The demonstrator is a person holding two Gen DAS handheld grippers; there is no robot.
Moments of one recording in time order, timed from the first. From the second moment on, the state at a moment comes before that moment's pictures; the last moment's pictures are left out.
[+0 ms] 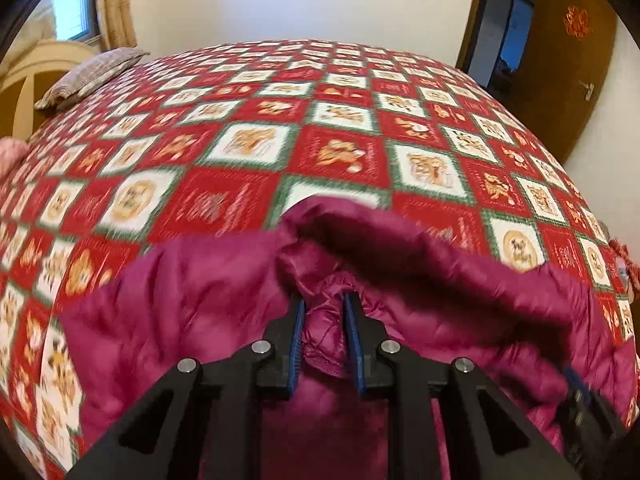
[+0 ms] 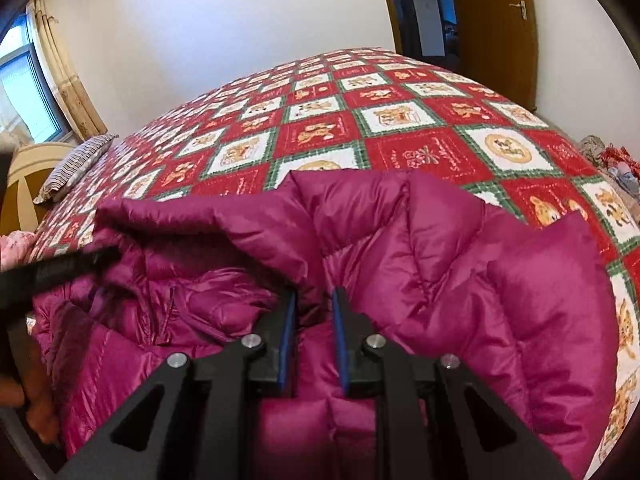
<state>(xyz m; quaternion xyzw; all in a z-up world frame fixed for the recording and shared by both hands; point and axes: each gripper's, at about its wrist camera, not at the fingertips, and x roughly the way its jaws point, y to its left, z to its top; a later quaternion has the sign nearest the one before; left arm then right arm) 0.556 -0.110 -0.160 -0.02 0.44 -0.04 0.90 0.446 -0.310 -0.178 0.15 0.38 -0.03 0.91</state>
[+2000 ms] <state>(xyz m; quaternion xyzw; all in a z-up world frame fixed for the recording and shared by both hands) 0.557 -0.099 -0.188 0.00 0.43 -0.03 0.90 0.434 -0.306 -0.163 0.18 0.33 -0.01 0.93</state>
